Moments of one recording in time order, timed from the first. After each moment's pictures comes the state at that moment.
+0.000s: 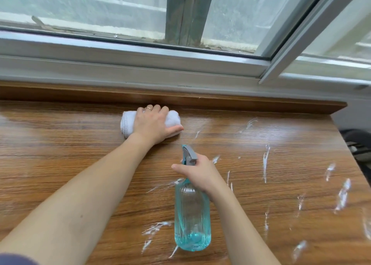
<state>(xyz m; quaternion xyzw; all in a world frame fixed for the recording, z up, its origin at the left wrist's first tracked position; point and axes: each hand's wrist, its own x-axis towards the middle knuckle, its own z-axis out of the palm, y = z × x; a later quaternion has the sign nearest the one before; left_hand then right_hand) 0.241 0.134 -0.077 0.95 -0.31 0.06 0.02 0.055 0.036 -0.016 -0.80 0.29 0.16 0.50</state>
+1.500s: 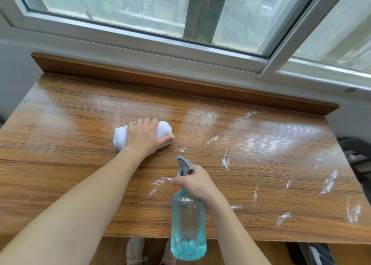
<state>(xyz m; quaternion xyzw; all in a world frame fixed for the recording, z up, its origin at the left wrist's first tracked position) 0.121 0.223 -0.073 0.98 -0.20 -0.01 0.01 -0.052 0.091 -0.009 -0.78 0.26 0.22 0.52</state>
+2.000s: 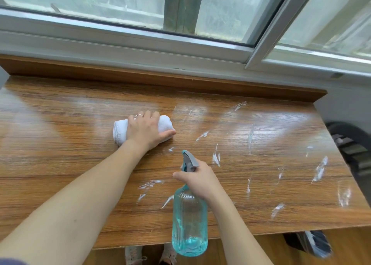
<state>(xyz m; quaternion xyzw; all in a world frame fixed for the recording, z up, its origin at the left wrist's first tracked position) 0.137 0.177 -0.081 0.97 -0.25 0.03 0.01 -0.058 0.063 -0.004 -0.80 0.30 0.16 0.49</state>
